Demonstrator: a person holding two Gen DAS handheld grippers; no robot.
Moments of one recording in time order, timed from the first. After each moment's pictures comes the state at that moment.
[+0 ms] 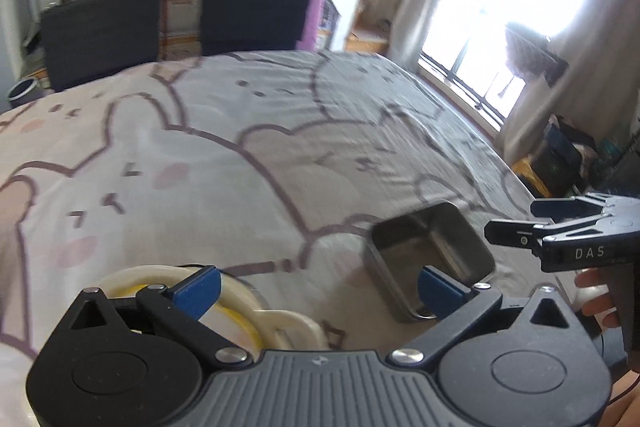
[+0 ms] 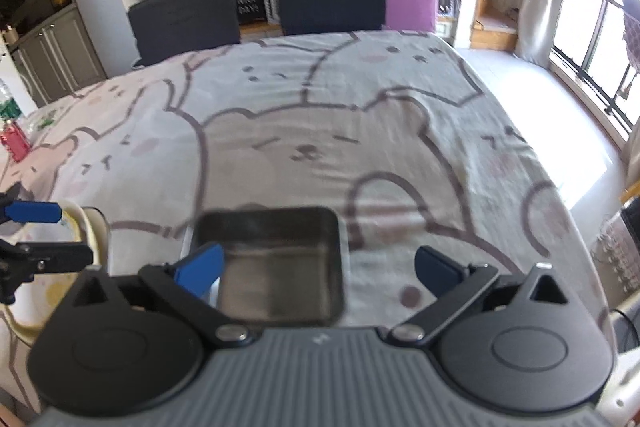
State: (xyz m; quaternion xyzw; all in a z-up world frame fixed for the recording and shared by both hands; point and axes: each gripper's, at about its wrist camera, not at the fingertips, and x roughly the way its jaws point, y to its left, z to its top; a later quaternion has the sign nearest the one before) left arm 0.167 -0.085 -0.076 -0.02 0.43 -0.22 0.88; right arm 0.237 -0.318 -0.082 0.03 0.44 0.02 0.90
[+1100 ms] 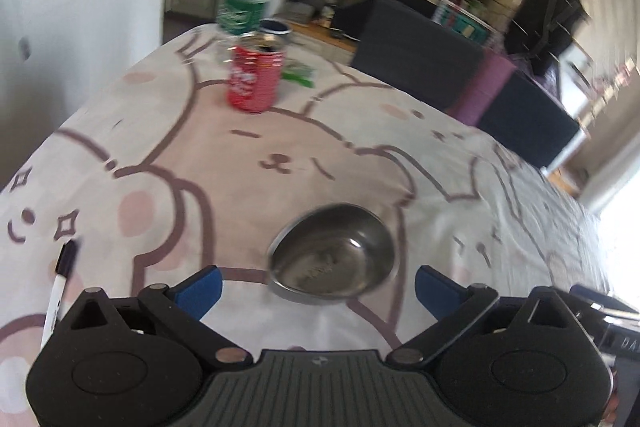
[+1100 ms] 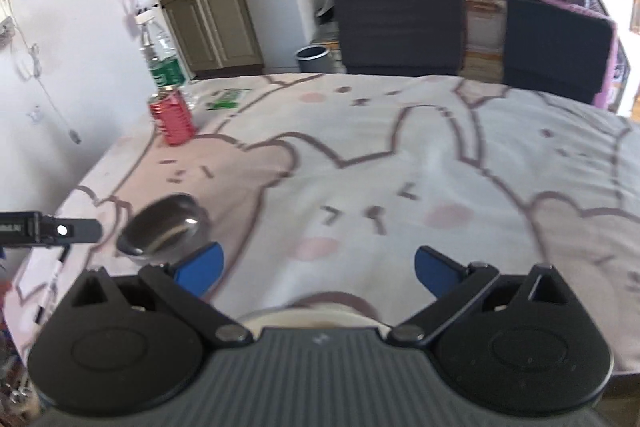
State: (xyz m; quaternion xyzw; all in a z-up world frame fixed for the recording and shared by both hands) left arm 0.140 0.232 -0.089 -0.22 0.41 0.10 0.88; right arm 0.328 -0.018 -0.092 -0.01 0.41 0.25 0.88
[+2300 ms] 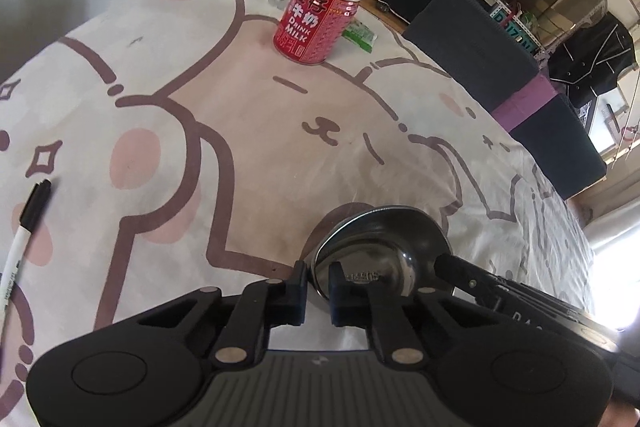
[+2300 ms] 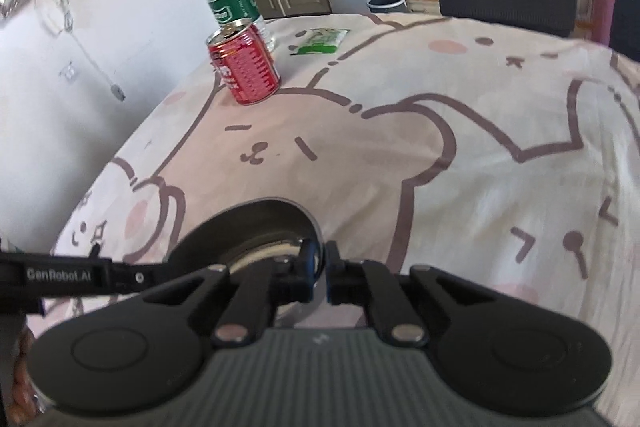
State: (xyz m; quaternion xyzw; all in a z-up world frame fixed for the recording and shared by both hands) left arm 0.169 0.266 -0.138 -0.31 0.45 0.12 0.83; right arm 0.387 0.125 -0.155 -0.02 0.47 0.33 0.82
